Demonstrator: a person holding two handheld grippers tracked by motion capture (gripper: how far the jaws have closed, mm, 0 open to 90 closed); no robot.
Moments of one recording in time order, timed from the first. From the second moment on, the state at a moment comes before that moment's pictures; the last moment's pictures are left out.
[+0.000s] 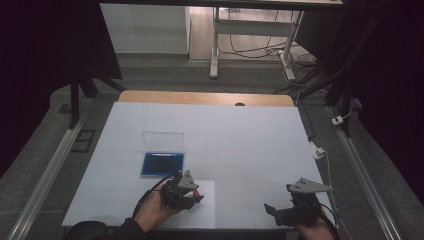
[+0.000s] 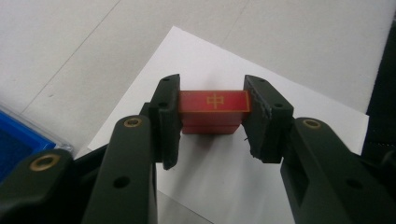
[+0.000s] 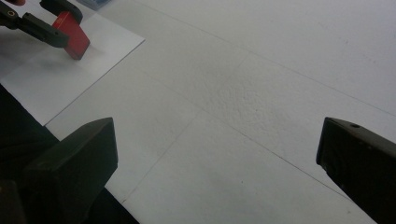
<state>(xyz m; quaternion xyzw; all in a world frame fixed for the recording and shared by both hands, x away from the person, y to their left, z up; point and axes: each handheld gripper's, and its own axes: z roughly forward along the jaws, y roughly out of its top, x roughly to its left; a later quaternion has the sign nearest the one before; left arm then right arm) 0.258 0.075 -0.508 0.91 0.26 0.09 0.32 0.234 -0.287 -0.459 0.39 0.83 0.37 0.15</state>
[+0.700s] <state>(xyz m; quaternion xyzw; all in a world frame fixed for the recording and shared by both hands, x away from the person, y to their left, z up) 0.264 0.079 -0.507 0.91 0.26 0.07 0.32 0.234 -0.288 -0.459 0.39 0.83 0.37 0.15</state>
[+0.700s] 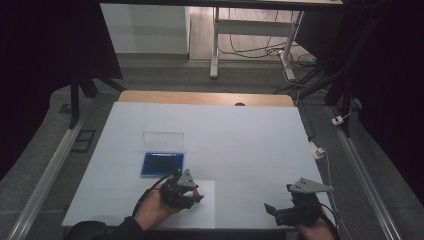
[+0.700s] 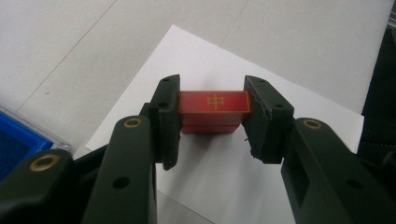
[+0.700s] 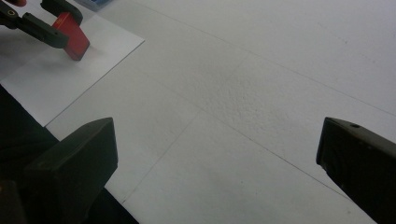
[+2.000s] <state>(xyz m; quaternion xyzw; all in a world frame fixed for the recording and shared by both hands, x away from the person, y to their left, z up) 0.265 0.086 -0.489 0.90 0.26 0.06 0.35 0.234 -0.288 -0.459 0.39 0.83 0.38 0.15</state>
